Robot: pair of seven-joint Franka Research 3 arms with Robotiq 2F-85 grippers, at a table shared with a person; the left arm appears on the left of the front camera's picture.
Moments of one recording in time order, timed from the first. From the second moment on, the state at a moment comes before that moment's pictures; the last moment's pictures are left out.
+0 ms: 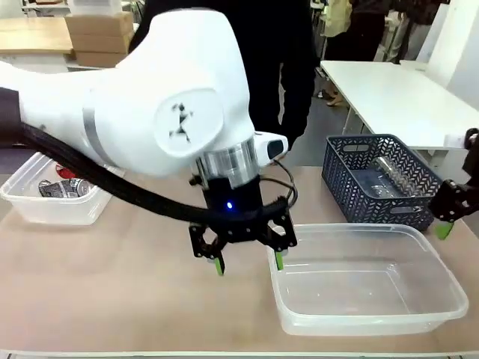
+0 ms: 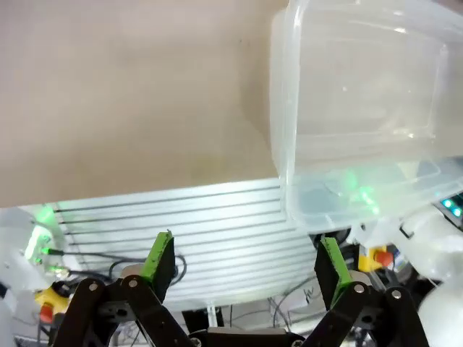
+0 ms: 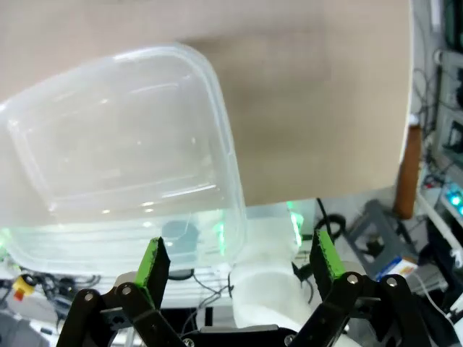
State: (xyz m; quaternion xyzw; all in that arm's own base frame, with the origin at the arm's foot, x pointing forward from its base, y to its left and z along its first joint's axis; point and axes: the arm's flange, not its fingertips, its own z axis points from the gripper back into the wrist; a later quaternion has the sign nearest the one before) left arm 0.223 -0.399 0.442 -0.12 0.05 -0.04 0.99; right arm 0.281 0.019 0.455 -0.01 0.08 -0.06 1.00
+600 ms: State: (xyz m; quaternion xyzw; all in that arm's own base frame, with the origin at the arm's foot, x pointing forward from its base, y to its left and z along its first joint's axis) left arm 0.250 -0.434 0.357 -0.09 0.01 0.03 1.00; right arm 0.305 0.008 0.363 0.01 0.23 -0.05 0.97
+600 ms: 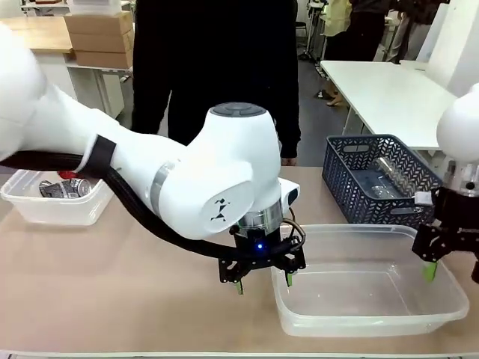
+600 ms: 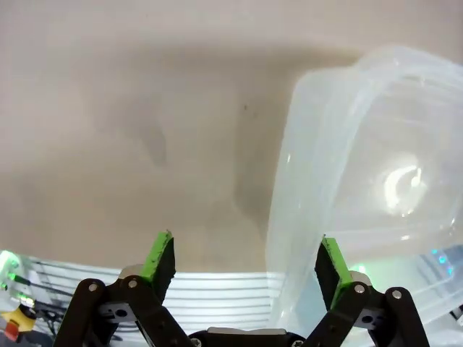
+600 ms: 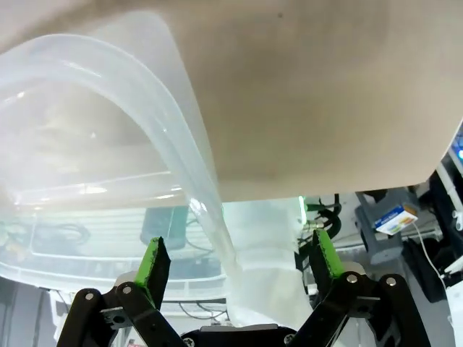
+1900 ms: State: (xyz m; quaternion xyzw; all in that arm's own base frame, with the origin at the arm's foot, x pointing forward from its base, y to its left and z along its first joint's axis) left arm 0.252 -0.445 0.366 -0.09 -0.01 0.05 0.99; right arm 0.324 0.012 0.371 0.05 0.16 -0.05 0.98
